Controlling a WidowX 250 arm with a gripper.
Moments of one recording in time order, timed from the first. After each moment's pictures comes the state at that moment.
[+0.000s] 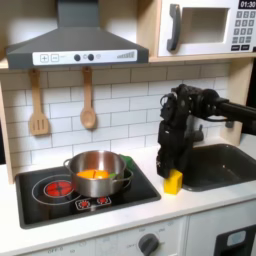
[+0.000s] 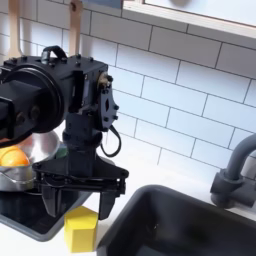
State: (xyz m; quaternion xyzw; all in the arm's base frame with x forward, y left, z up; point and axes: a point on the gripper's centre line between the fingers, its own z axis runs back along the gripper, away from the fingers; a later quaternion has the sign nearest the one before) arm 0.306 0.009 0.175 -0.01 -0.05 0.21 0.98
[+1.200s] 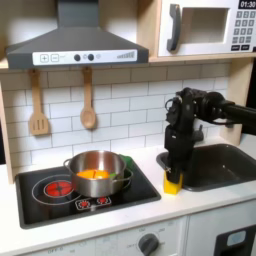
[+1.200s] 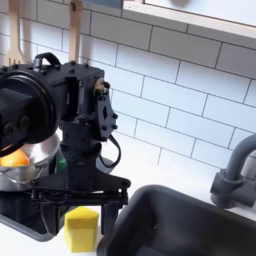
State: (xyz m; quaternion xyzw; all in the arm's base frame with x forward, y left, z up) arm 0.292 -0.003 0.171 -0.03 -0.03 0.25 0.97
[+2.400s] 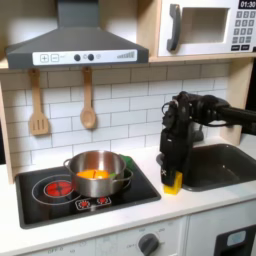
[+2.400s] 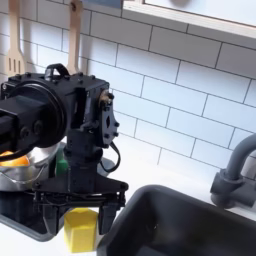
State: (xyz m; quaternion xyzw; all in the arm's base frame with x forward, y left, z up) arm 0.301 0.004 0.159 -0.01 -0.03 0.27 0.96
